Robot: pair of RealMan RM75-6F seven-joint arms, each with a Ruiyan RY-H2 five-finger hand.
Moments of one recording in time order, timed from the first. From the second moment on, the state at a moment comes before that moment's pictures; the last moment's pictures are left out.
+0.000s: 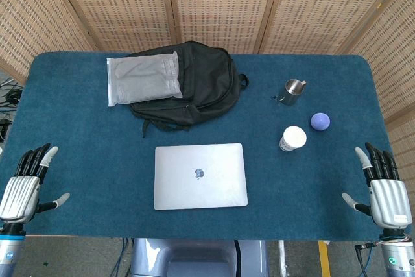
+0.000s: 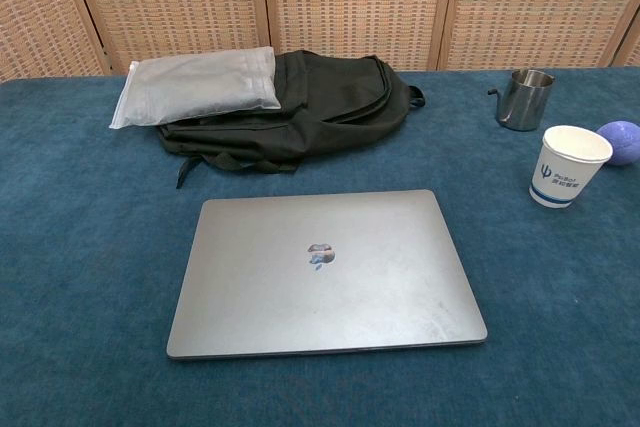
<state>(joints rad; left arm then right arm) -0.15 -1.18 0.06 -1.70 1.50 1.54 0.06 0.06 -1.17 0.09 -1.63 -1.55 1.57 -0.04</state>
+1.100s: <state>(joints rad) -0.57 -1.52 0.01 -1.68 1.85 1.03 0.41 0.07 -1.16 0.08 -1.63 -1.55 1.55 0.00</state>
